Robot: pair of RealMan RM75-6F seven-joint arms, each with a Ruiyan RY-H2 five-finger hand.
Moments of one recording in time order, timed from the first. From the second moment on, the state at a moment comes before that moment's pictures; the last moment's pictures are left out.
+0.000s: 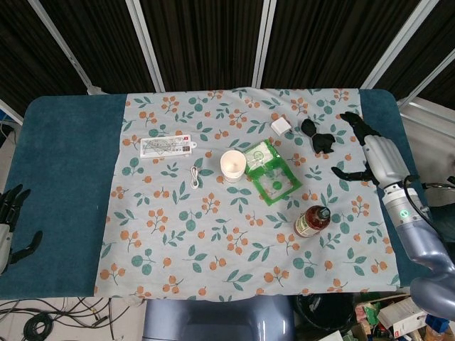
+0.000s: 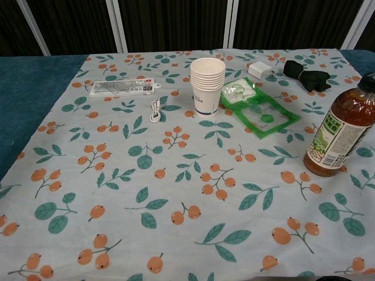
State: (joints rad) left arm -0.08 -1.11 -0.05 -1.59 1.53 1.54 -0.08; right arm 0.59 -0.89 0.36 -1.79 -1.06 0.96 0.23
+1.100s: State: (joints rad) left arm -0.08 -1.11 -0.06 -1.59 1.53 1.55 -0.08; right arm 0.26 -1.30 0.06 -1.35 -1.58 1.32 0.97
